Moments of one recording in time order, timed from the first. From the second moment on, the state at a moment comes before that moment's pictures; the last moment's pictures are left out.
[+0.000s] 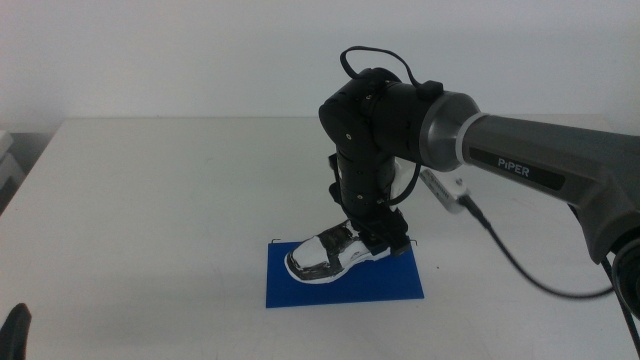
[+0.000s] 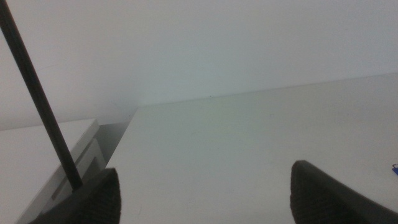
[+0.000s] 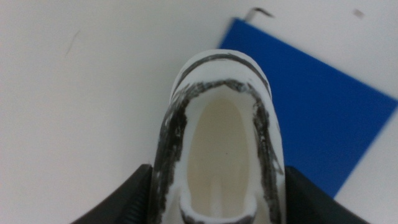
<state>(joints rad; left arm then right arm) 0.04 -0.02 0.03 0.05 0.11 0.07 0.68 2.13 -1.78 -0.19 1.13 1.88</state>
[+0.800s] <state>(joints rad) 0.04 -0.02 0.03 0.05 0.11 0.07 0.68 2.15 -1.79 -0.10 1.14 2.14</state>
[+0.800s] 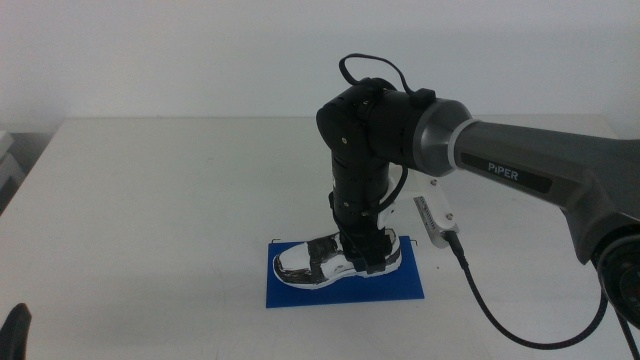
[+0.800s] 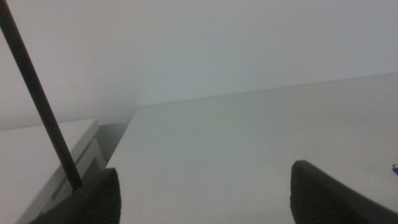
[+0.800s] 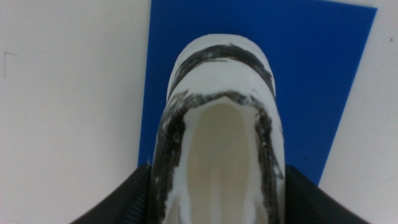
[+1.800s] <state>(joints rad) 0.04 -0.02 0.03 0.05 0.11 0.07 0.68 1.93 -1.90 -0.05 1.22 1.85</state>
